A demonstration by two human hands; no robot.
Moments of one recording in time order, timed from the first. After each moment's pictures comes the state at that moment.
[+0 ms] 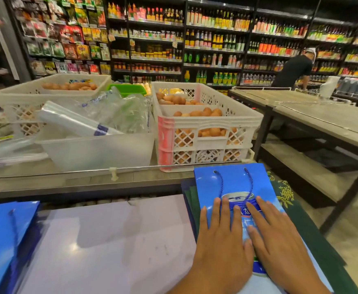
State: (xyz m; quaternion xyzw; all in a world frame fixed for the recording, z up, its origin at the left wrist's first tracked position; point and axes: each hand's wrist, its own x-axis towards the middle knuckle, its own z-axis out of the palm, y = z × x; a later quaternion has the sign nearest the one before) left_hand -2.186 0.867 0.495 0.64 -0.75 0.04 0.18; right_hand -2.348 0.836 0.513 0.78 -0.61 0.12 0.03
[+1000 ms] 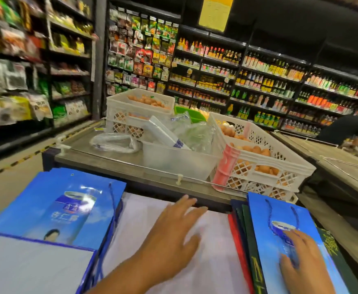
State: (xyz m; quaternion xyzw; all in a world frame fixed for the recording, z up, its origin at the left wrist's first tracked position) left_hand -1.971 1.028 0.579 0.63 -0.68 -0.07 0.36; right_hand -2.299 0.870 0.551 0.76 -0.57 0.31 0.00
